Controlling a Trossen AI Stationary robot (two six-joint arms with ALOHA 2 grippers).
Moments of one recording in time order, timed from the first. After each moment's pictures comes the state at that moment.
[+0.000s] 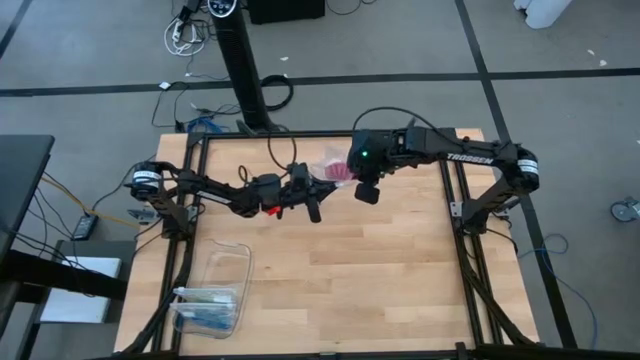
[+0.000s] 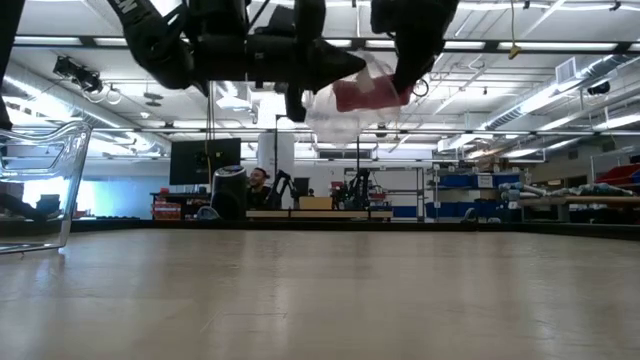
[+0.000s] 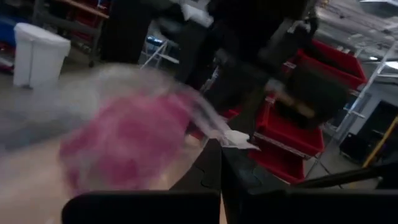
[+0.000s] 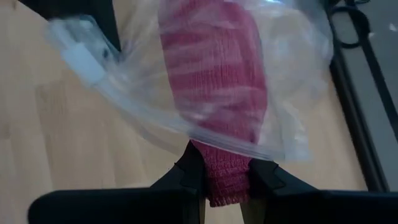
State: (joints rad) left arm 0.07 1.69 0.78 1.04 -0.16 -0.40; right arm -0.20 1.54 1.52 -1.03 0.13 0.00
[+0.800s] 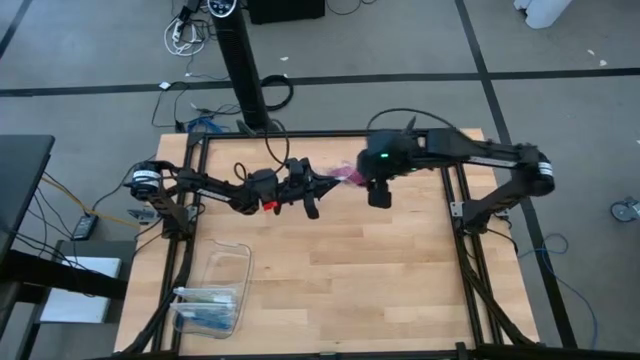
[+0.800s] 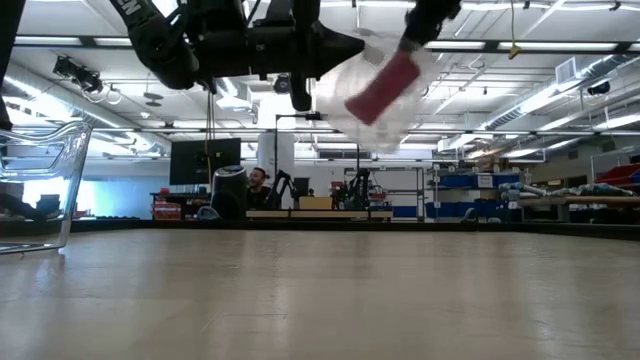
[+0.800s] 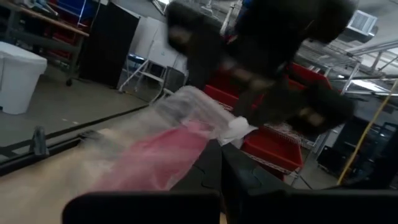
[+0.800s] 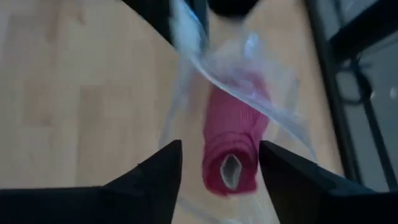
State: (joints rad) left arm 0.10 1.69 0.80 1.12 -0.08 -0.40; right arm -0.13 1.43 1.50 -0.99 0.09 -0.13
